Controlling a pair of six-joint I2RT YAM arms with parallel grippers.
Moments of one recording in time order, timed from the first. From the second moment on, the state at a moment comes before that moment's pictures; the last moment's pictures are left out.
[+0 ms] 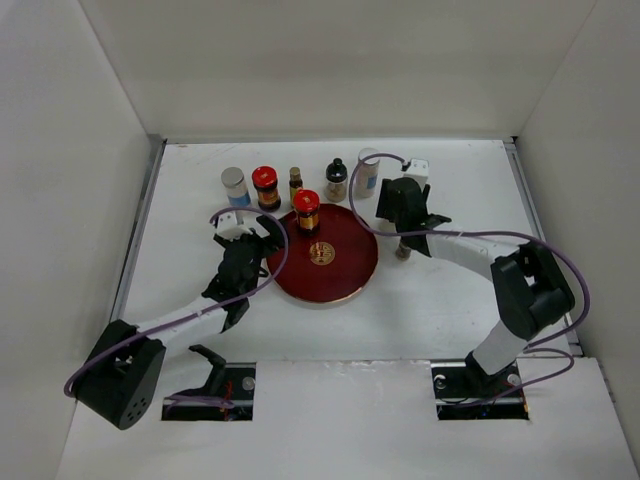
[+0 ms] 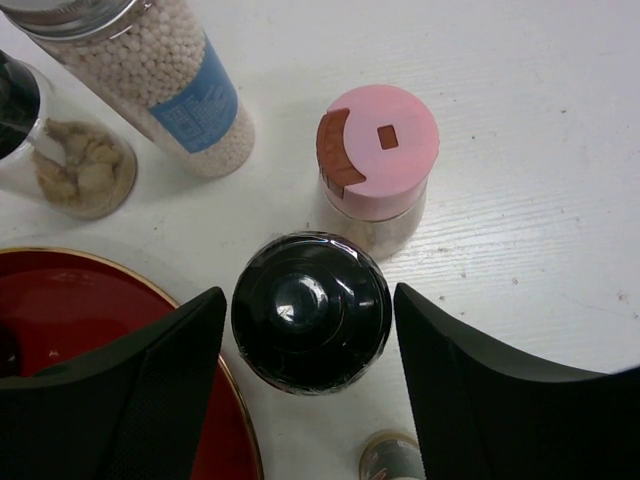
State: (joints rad) left arm -0.52 1.14 0.31 0.73 -0.46 -0.59; right arm 0.50 1.65 1.00 0.11 0.52 0.39
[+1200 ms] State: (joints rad) left arm -0.37 1.05 0.24 0.75 -0.44 -0.67; right arm 0.70 1.68 1.09 0.17 0.35 0.40
